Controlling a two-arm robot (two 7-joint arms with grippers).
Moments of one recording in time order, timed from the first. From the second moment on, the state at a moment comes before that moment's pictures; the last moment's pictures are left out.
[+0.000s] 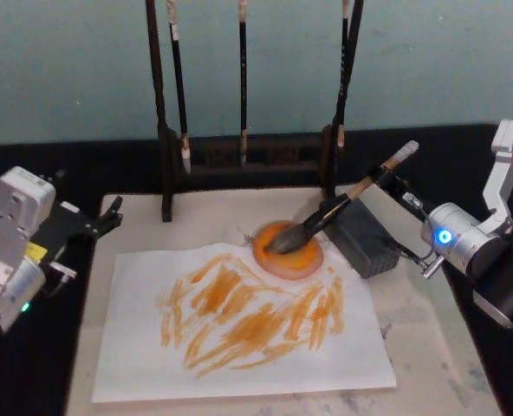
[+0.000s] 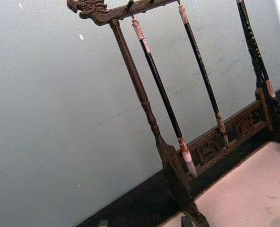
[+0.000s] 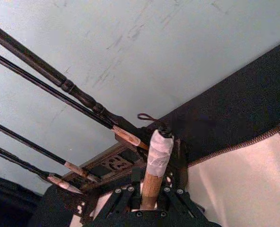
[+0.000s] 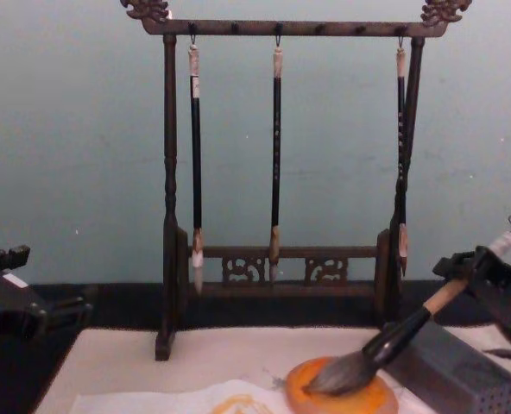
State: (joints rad) left arm -0.20 0.60 0.45 -1.41 -0.25 -0.12 0.03; right arm 0.39 0.27 -0.25 -1.13 1.09 0.26 0.20
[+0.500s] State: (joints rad) left arm -0.20 0.60 0.45 -1.41 -0.25 -0.12 0.03; right arm 0.39 0.27 -0.25 -1.13 1.09 0.26 0.20
